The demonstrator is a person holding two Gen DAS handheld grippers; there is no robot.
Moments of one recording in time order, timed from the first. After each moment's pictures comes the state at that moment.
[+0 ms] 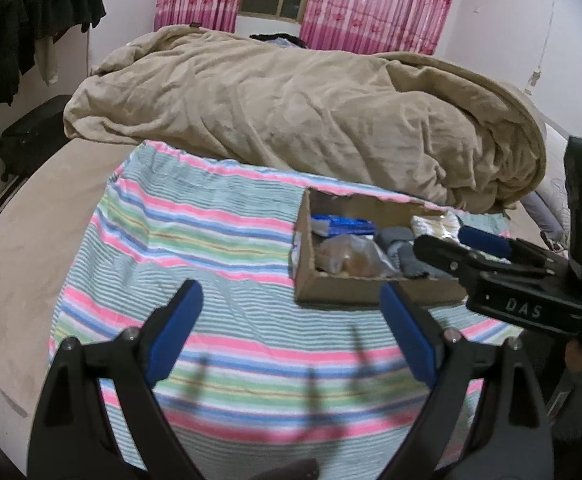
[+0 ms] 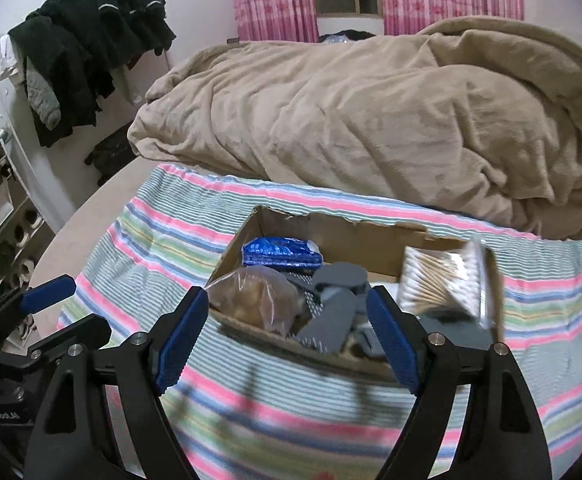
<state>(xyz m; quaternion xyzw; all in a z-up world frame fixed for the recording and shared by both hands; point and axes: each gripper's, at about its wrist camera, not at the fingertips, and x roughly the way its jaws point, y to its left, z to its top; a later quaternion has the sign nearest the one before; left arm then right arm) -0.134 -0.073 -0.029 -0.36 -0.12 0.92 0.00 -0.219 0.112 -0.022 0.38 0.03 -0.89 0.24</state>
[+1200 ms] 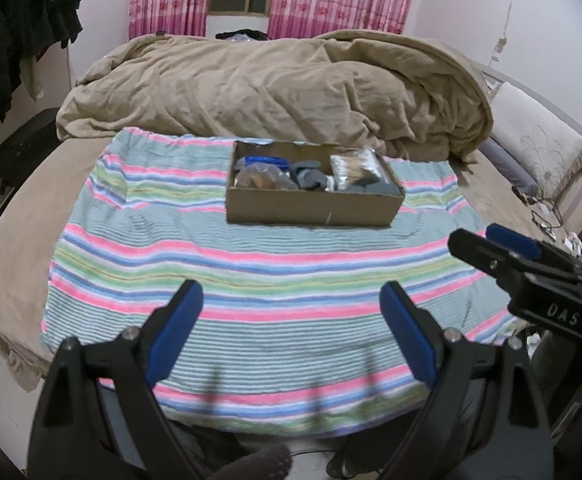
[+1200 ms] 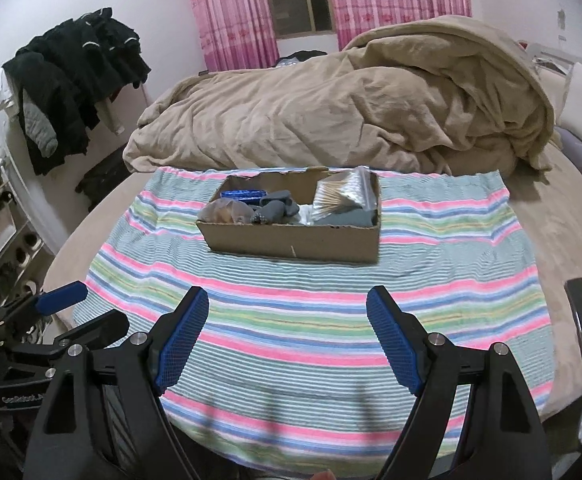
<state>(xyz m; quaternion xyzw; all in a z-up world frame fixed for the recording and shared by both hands) -0.019 0.021 -0.009 -0.38 -0.07 0.92 0.03 -0.070 0.222 0.002 0.35 -0.02 -0.92 0.19</state>
